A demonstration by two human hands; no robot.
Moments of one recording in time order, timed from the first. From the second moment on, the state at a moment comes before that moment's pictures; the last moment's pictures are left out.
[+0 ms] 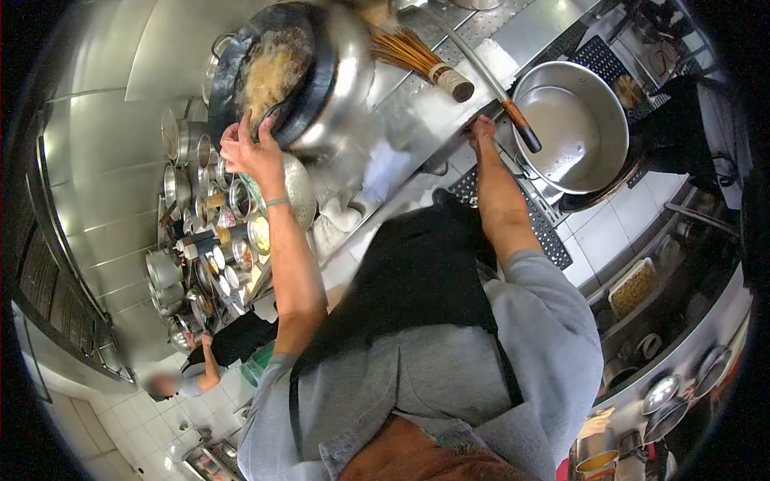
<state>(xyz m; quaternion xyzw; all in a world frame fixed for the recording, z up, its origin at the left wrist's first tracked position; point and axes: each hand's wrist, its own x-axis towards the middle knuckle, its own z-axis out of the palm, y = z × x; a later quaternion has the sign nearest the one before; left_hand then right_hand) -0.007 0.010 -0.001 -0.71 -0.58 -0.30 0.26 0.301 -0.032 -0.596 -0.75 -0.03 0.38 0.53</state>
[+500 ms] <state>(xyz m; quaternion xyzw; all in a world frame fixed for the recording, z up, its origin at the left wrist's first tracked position) -0.007 0.010 -0.001 -0.73 -0.55 -0.32 0.26 0.313 -0.041 -0.572 -0.70 0.01 0.49 0.52</state>
